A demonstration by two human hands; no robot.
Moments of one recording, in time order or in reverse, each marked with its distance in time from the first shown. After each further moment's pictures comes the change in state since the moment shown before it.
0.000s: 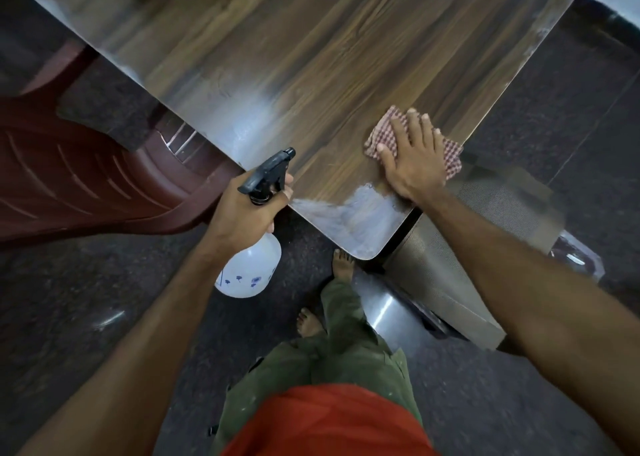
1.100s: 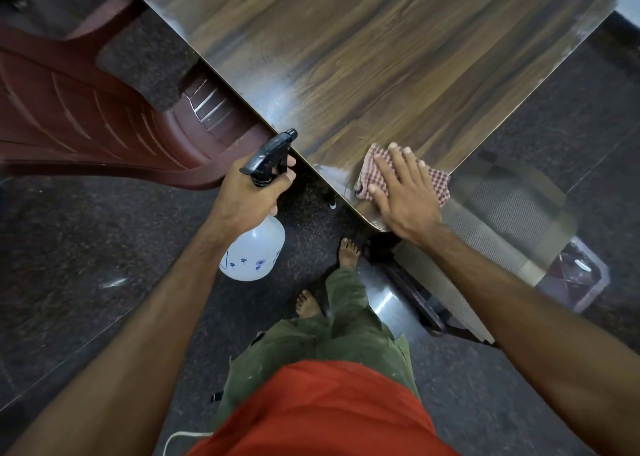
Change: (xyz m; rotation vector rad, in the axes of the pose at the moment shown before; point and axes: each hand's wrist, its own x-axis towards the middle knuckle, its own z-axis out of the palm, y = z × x) left_hand -0.057 -0.014 -0.024 -0.052 0.116 -0.070; right_hand -0.097 -0.039 0.019 -0.097 -0.083 -0.289
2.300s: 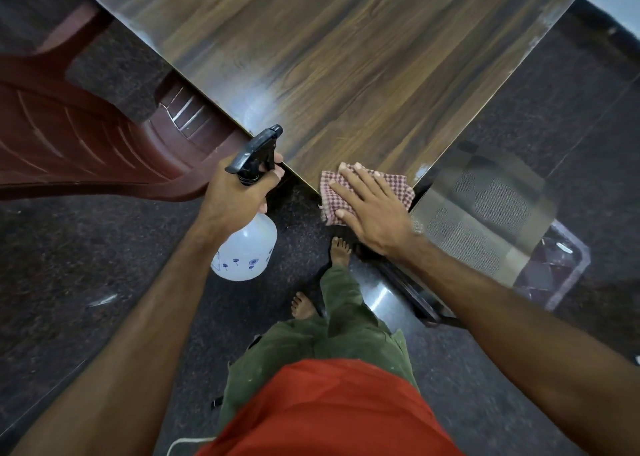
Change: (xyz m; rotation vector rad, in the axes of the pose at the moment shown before) left_hand 0.015 0.001 0.009 -0.021 -0.048 0.059; right_hand -0.019 -0.018 0.002 -0.048 -0.057 -0.235
